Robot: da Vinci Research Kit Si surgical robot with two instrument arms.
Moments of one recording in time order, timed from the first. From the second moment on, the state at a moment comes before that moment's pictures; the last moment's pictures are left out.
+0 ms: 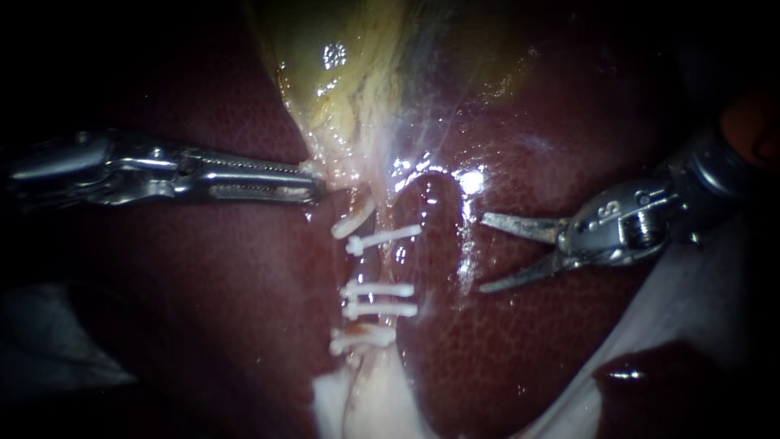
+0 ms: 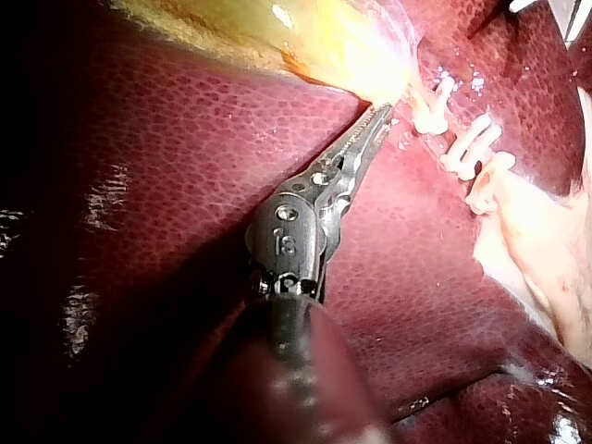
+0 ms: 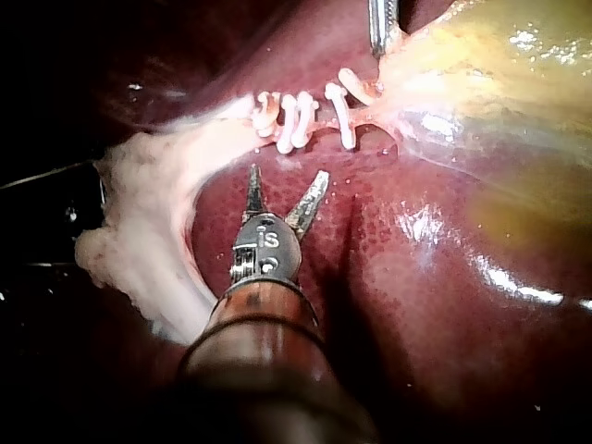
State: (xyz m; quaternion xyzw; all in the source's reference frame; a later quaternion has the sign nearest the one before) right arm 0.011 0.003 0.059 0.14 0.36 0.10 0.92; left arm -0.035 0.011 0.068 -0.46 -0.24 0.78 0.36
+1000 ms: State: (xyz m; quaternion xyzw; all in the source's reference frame) right arm 0.016 0.001 0.067 0.30 0.41 0.16 0.84; left arm -0.032 0.012 0.060 -0.47 -0.23 0.77 0.36
